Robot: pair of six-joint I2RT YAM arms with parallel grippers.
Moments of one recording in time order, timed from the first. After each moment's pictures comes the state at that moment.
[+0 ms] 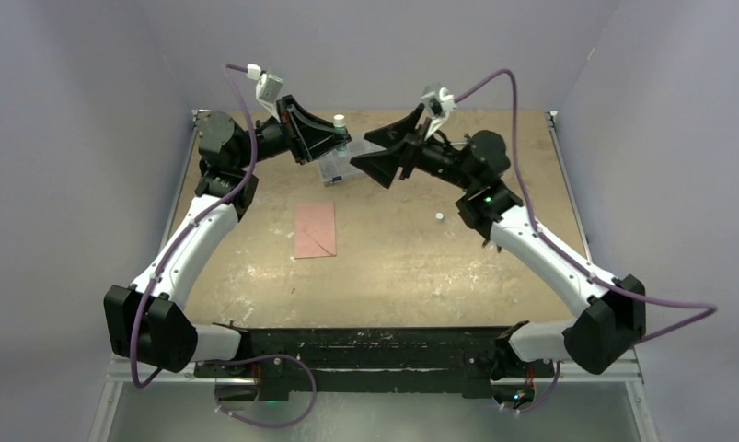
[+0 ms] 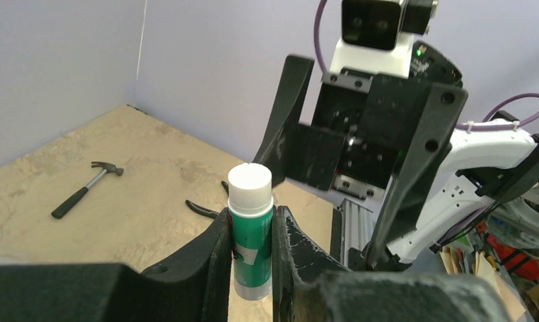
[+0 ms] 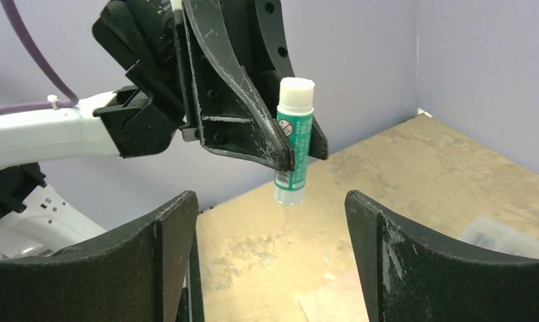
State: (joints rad) left arm -0.26 1.33 1.18 0.53 0.93 -0.70; right arm 0.62 1.37 1.17 0.50 -0.55 0.50
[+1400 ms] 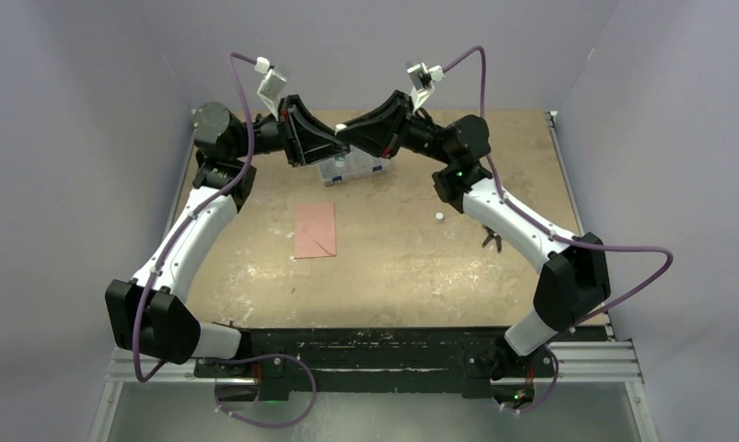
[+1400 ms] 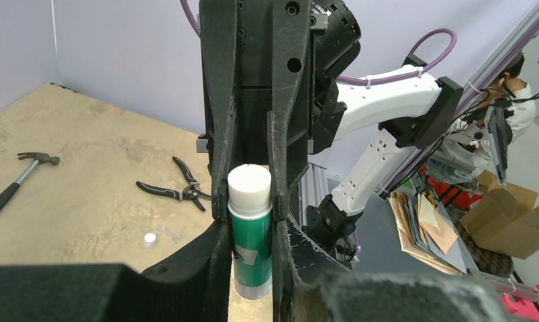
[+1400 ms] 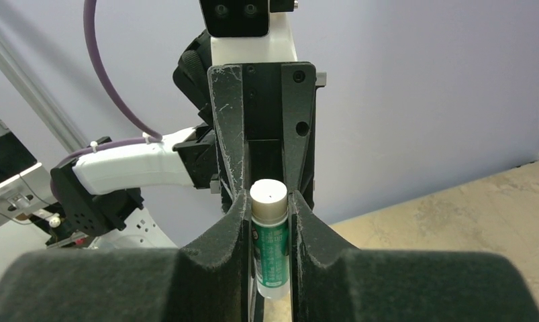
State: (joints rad) left arm -0.25 1.37 1.27 0.53 1.18 -0.76; right arm 0.58 1.59 1.35 0.83 -0.78 0.85
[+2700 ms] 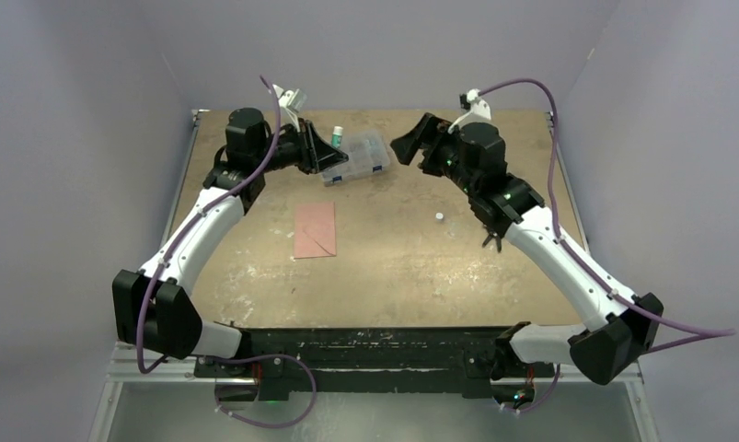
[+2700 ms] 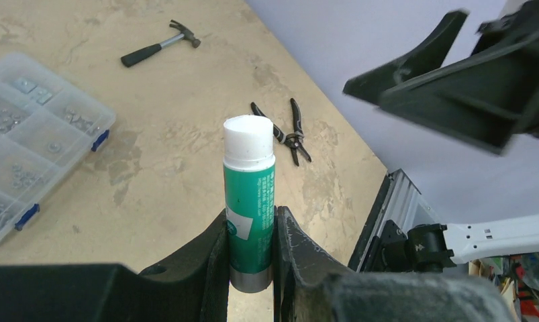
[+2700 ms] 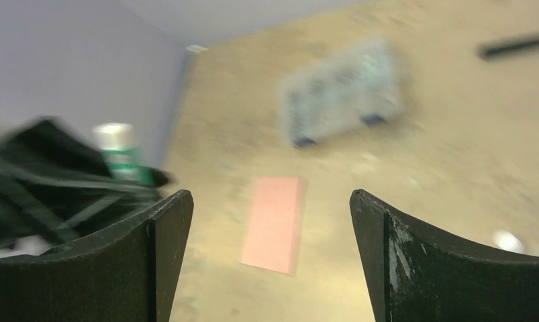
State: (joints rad) left arm -0.27 1.39 1.22 -0.02 0.76 -0.44; right arm 0.56 1.27 1.30 -0.18 0.08 0.68
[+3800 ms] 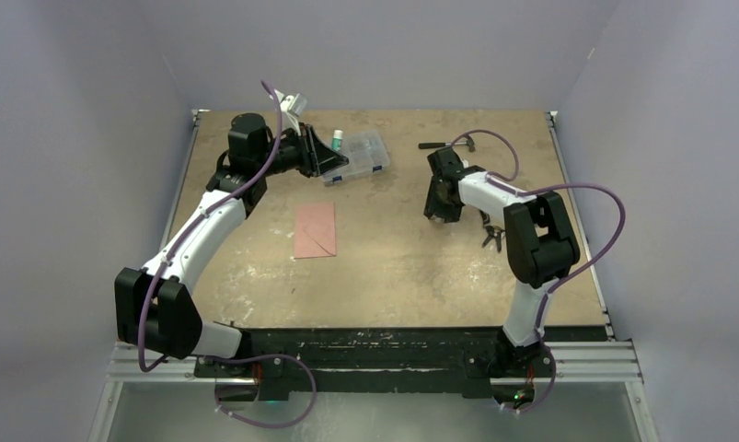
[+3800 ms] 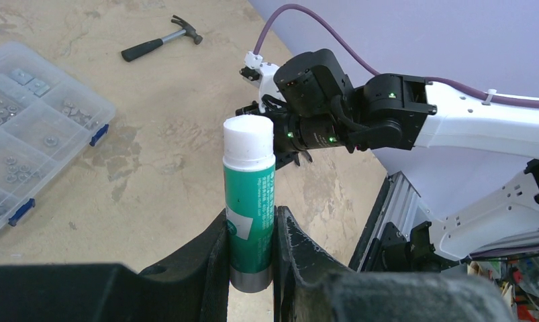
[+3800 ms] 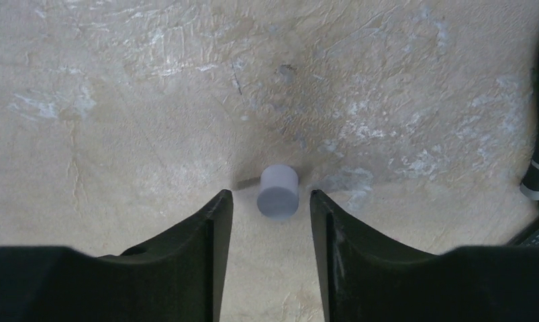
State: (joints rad) left arm -0.27 1.40 1.17 0.02 0.74 -0.46; right arm 0.36 1.88 1.26 -0.54 0.20 0.56
